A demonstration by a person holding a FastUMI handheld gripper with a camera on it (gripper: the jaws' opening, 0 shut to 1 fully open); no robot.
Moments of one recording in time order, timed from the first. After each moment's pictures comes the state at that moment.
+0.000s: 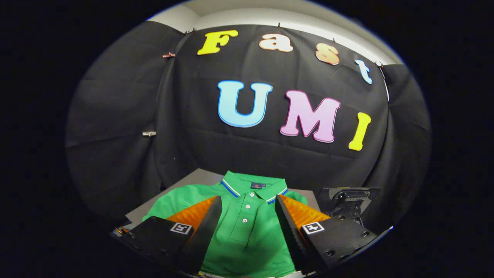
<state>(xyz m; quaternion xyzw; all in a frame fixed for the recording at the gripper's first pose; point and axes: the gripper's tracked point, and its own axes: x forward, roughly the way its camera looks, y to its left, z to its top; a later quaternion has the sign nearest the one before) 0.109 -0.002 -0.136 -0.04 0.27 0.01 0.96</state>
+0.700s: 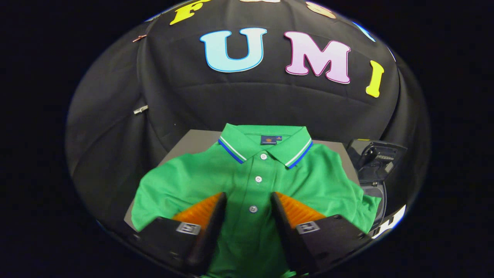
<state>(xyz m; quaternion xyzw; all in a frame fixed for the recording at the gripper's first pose) 0.106 0.010 -0.215 0.04 0.46 0.01 0.89</state>
